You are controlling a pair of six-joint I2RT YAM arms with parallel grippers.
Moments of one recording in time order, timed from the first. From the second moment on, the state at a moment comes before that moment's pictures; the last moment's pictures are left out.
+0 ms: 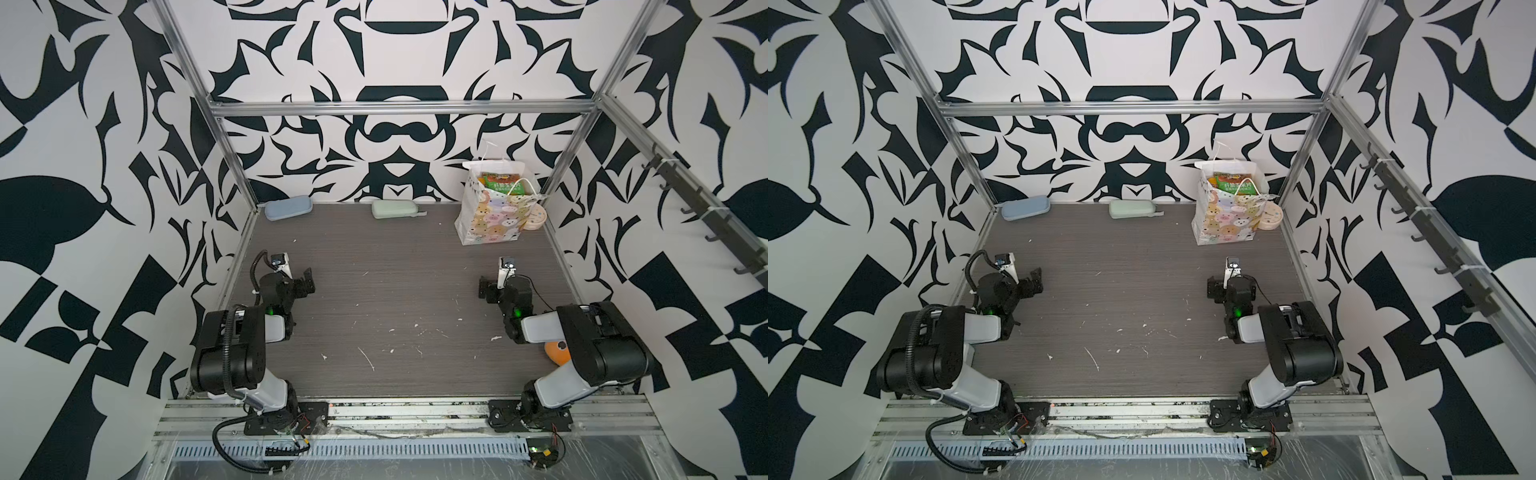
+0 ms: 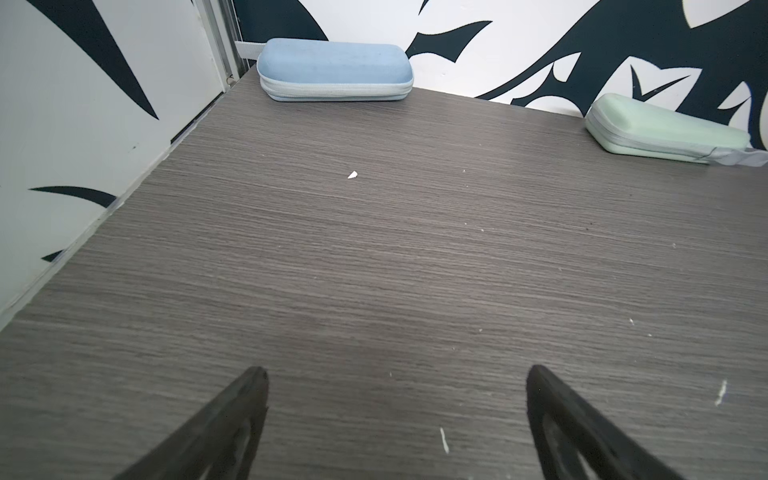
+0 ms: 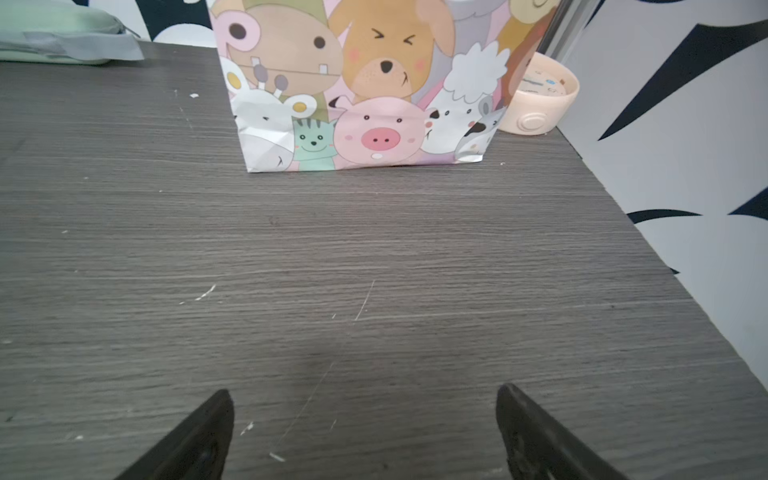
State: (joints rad) left arm 0.10 1.55 0.37 0.80 0.10 -0.10; right arm 0.09 1.57 0.33 0.79 0.17 0.00
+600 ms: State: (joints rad) left arm 0.10 1.55 0.37 0.80 0.10 -0.09; right arm 0.09 1.57 0.33 0.79 0.16 0.00
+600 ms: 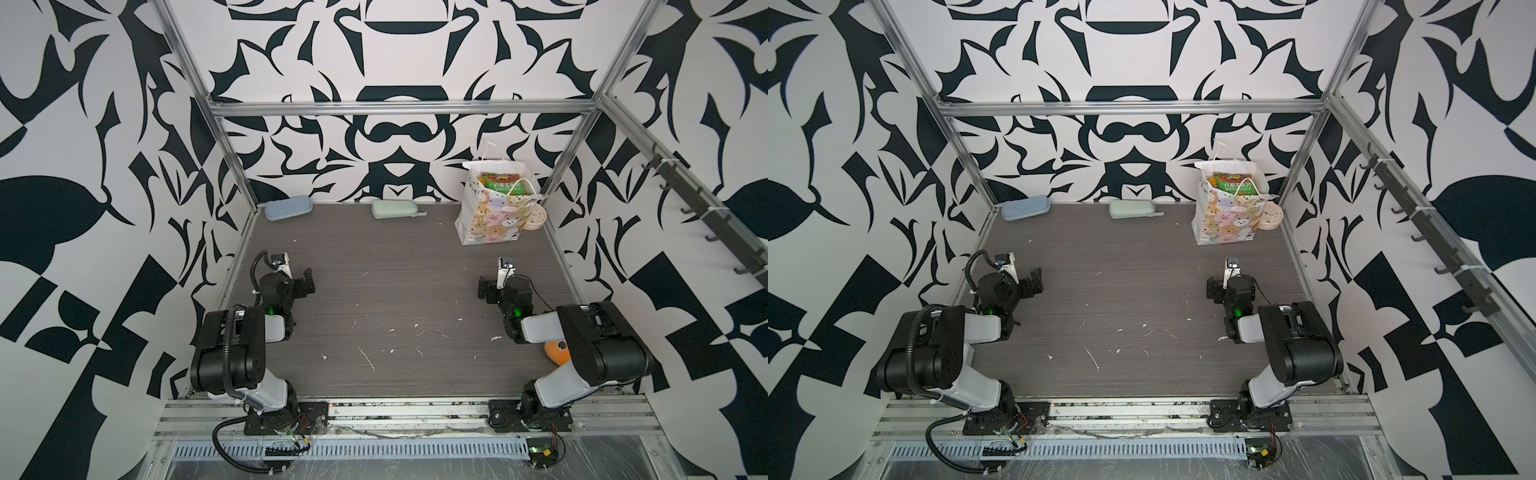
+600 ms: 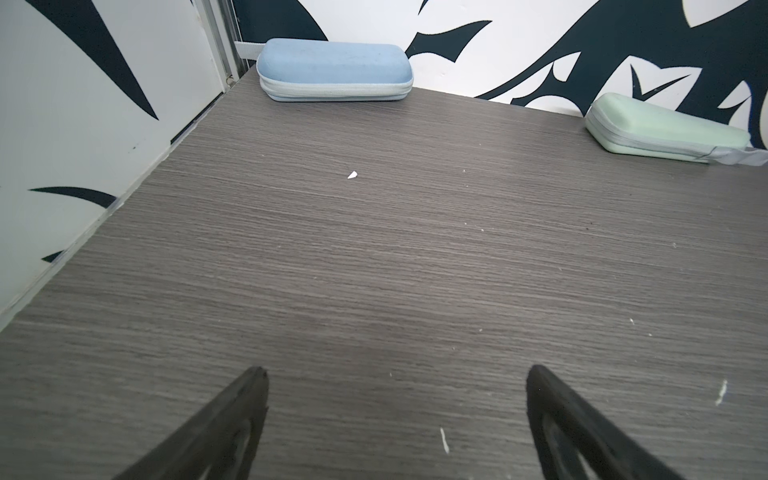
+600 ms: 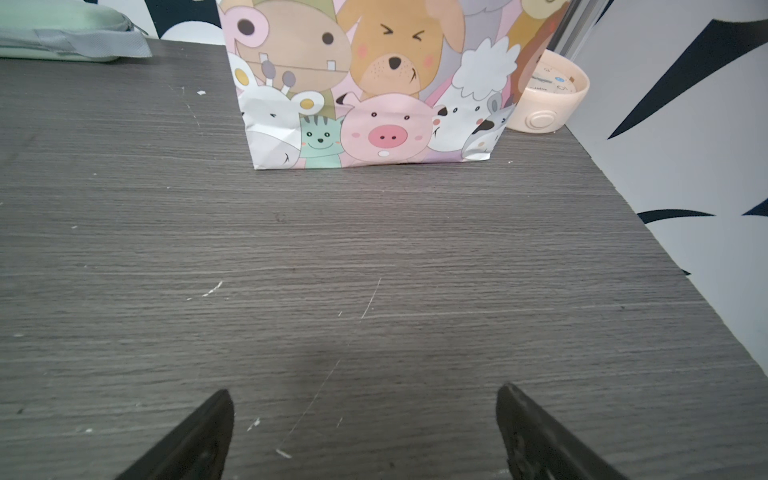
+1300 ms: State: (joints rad) left arm 0.11 1.50 0.40 0.69 0.10 -0.10; right arm 0.07 1.50 0.35 0.66 0.17 0.01
